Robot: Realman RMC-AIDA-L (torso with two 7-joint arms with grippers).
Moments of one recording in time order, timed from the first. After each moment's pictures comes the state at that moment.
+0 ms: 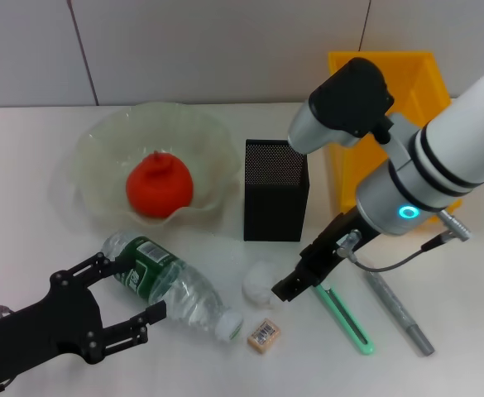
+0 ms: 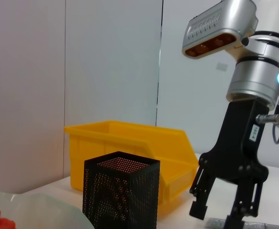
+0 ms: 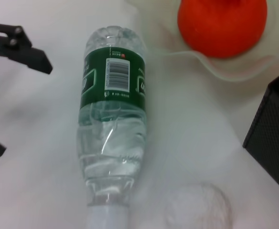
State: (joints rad) left arm -0.26 -2.07 0.78 0.45 1.69 1.60 -0.83; right arm 0.77 2.08 1.58 1.16 0.73 -1.40 2.64
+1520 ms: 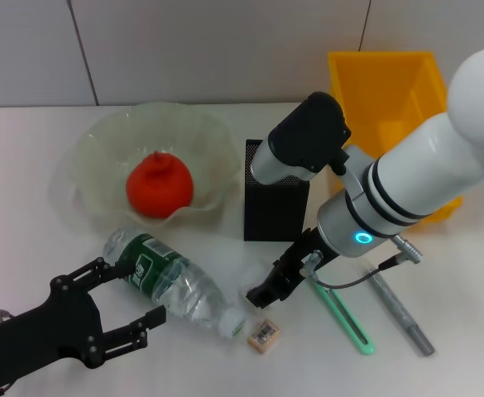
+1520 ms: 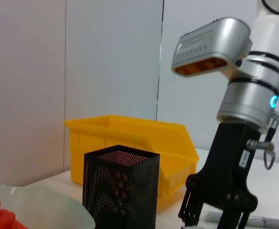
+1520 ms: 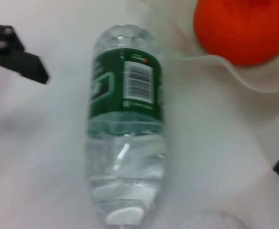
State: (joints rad) left arm -0.26 -2.07 0.79 0.45 1.69 1.59 -0.83; right arm 0.80 2.08 1.41 1.01 0.81 -1.18 2.65
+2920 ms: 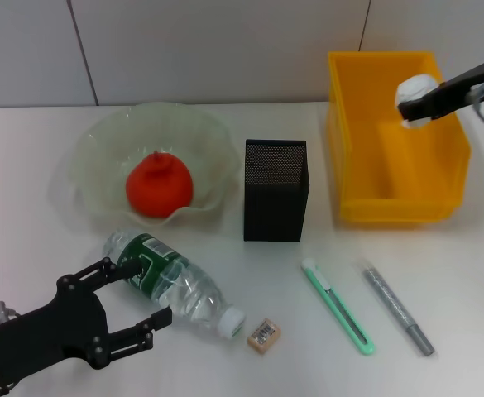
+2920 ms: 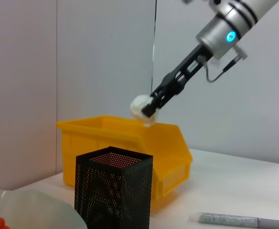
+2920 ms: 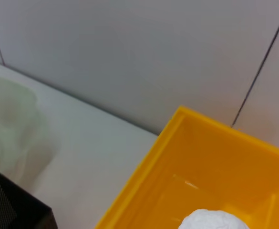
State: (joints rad) left arm -0.27 -2.07 0.81 0.45 1.69 1.59 -0.83; right arm 0.69 2.07 2.03 1.35 0.42 -1.26 2.57
